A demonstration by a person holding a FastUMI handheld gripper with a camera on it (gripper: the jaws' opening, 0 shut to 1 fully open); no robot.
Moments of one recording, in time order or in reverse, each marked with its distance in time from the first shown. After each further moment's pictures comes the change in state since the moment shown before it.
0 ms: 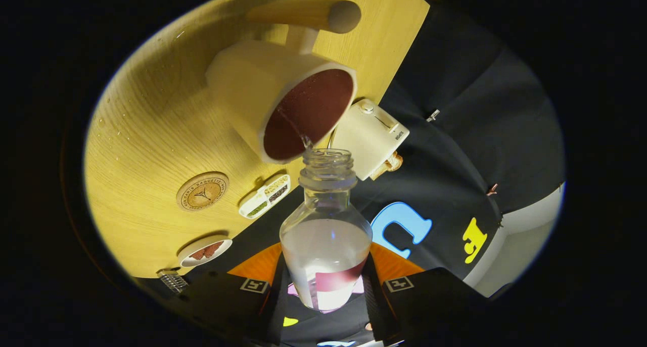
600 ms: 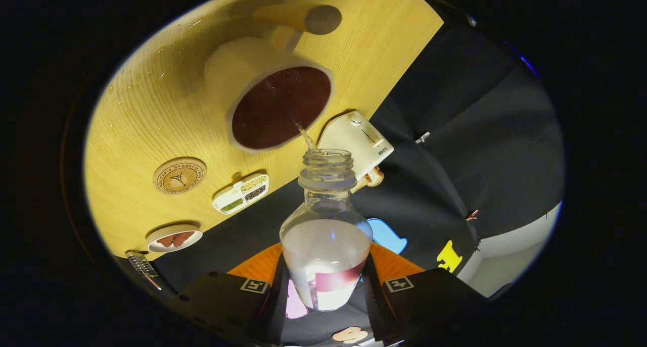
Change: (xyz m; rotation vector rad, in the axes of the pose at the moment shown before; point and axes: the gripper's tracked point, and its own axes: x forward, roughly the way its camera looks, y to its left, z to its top) arm 0.001 -0.029 -0.006 -0.127 -0.063 -0.067
